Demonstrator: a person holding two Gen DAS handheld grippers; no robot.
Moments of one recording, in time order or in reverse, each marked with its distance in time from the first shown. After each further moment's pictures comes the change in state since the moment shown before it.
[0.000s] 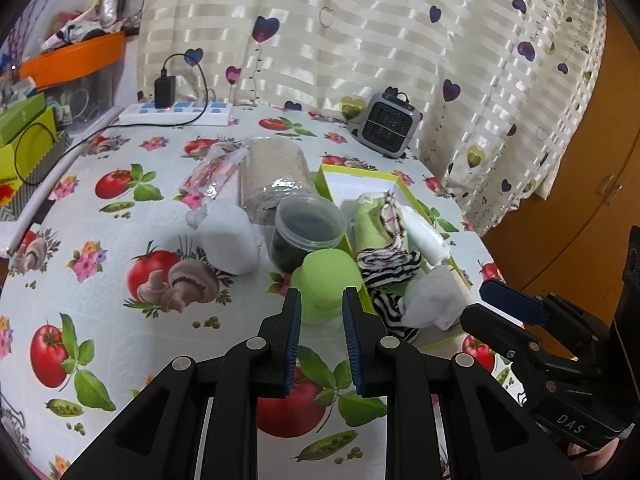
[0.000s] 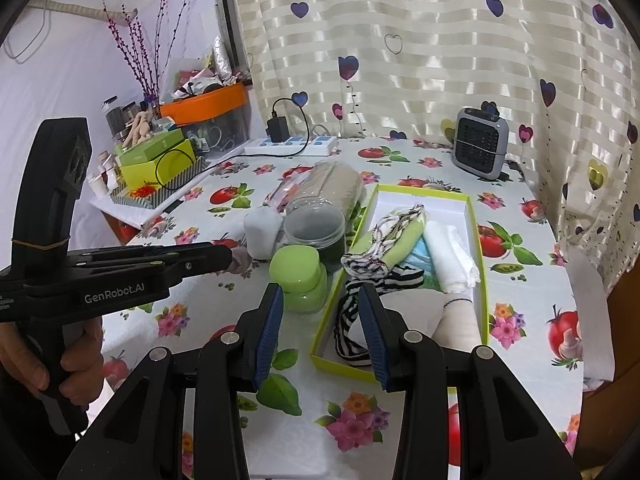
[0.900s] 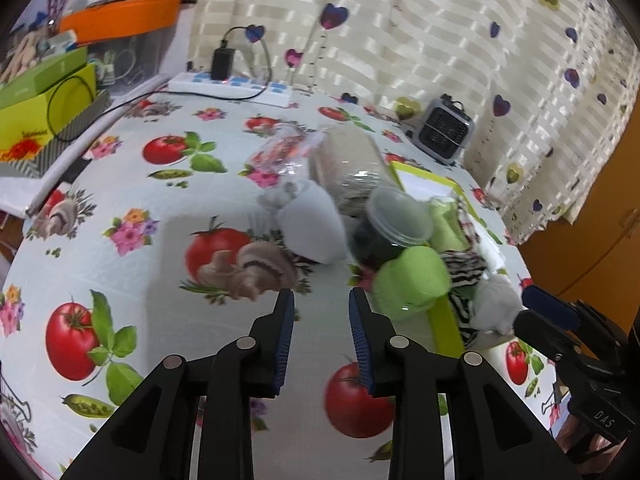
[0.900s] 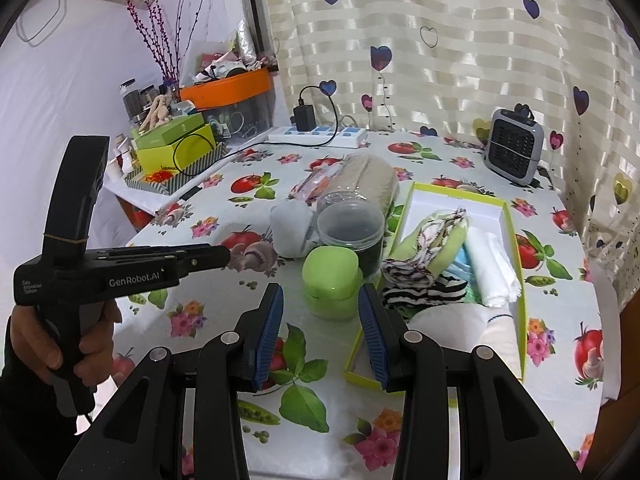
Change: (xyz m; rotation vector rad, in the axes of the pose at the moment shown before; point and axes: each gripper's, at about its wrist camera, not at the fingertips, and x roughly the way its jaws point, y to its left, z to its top) left arm 0.010 0.073 -0.008 -0.123 0.019 0.066; right arm 0.025 0.022 0.007 -0.055 0.036 0.060
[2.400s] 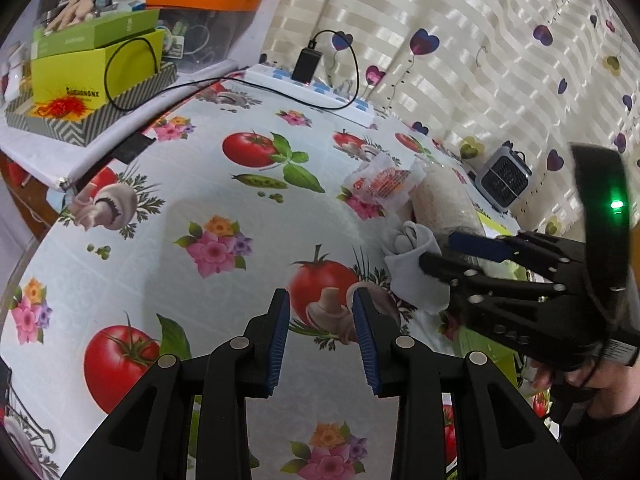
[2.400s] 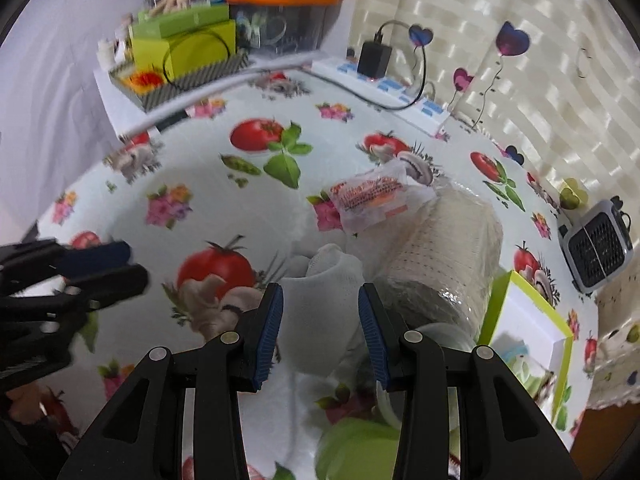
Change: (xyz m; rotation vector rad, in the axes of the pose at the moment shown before) left arm 0.011 0.084 0.020 -0.173 -0.041 0.066; right arm 0.177 0.064 0.086 -0.358 0.321 -0.064
